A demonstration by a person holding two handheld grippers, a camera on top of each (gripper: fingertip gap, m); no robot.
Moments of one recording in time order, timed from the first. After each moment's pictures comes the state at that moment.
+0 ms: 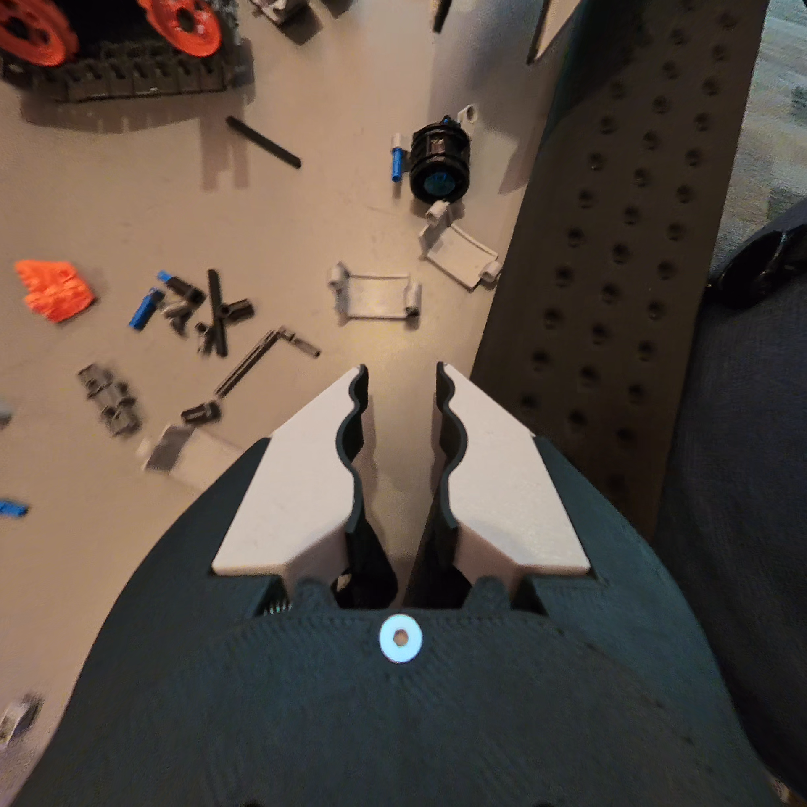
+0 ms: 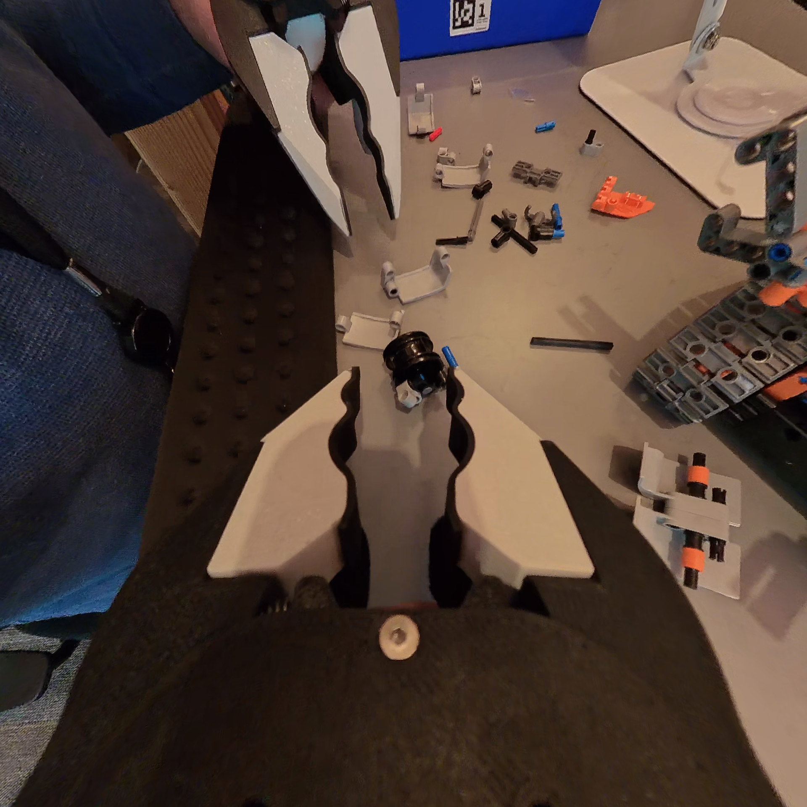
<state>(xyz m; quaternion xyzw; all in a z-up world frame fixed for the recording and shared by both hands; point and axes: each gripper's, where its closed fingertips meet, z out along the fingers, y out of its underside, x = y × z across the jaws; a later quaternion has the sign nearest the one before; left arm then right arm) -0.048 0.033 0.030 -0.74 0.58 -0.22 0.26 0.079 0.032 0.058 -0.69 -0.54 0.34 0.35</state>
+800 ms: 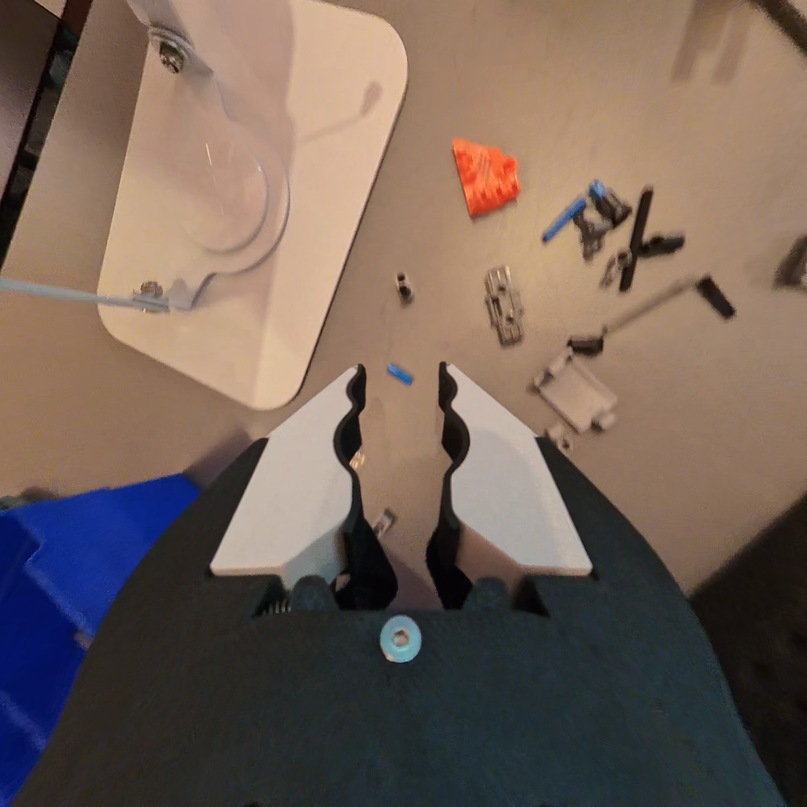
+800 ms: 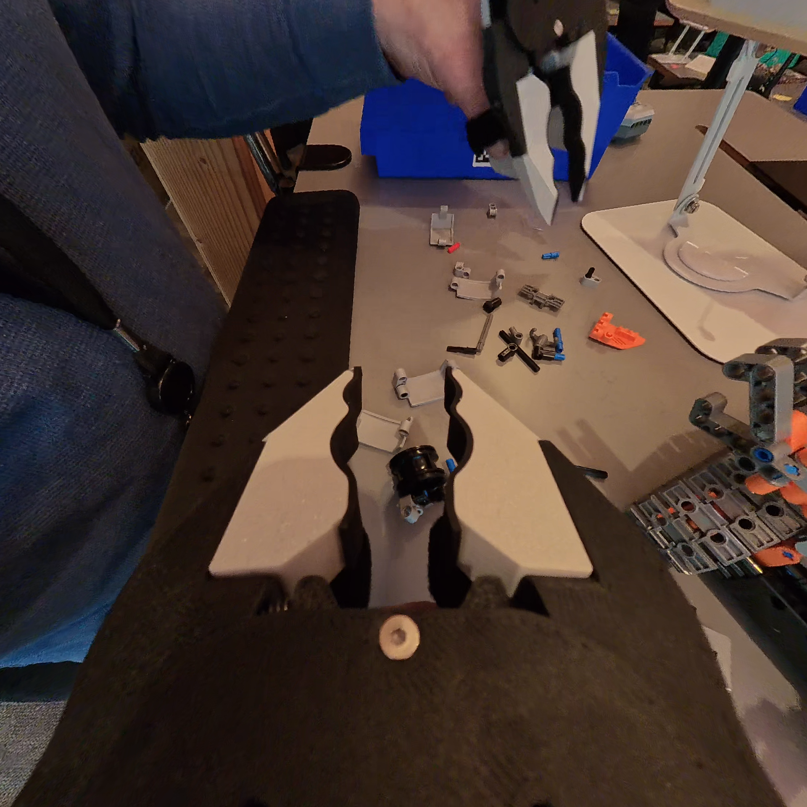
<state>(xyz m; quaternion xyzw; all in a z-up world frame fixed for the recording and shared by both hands) -0.144 0.195 0.054 -0.83 0.50 -0.02 0.25 0.031 0.033 0.095 -0.62 -0.56 0.36 0.41</state>
